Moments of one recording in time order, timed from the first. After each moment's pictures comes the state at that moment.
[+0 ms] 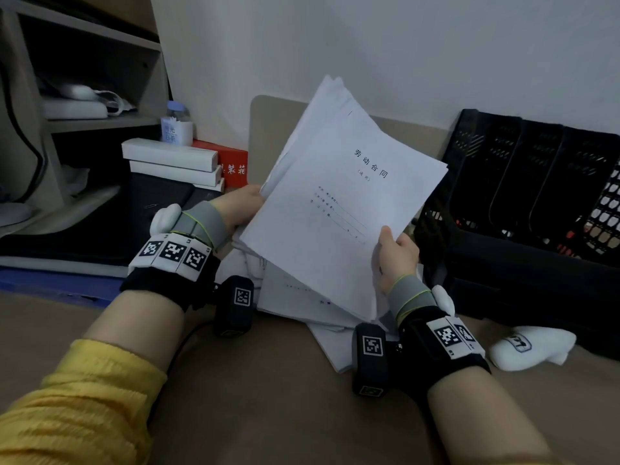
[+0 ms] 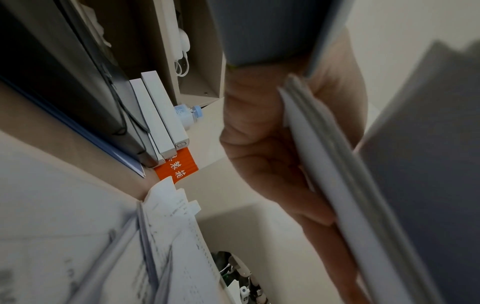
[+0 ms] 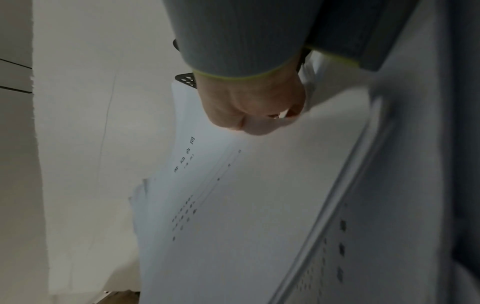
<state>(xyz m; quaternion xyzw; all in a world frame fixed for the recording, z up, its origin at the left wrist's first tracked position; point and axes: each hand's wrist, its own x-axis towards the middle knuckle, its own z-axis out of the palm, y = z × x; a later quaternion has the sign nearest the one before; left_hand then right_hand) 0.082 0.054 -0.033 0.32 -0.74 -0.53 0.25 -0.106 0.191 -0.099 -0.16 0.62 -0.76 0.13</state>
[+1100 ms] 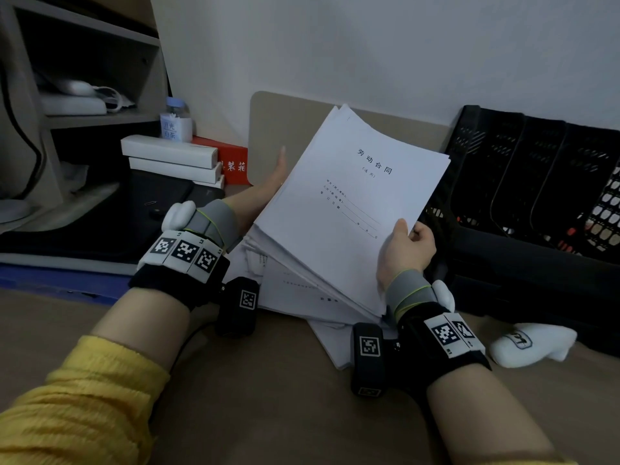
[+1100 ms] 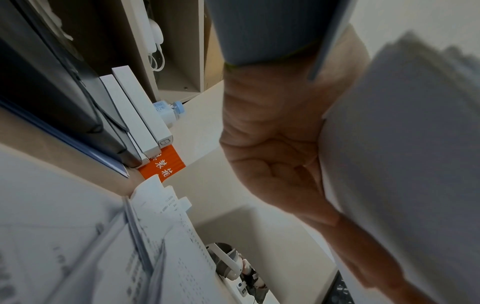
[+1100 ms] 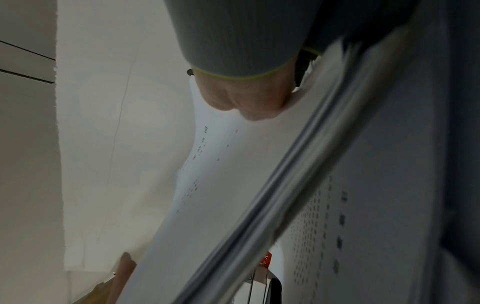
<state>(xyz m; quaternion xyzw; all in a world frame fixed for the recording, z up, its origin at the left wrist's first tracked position) 0.084 0.085 -0.024 0.27 -0.66 -0.65 0.27 -0.111 0.186 -0.096 -0.11 0.57 -0.81 0.00</state>
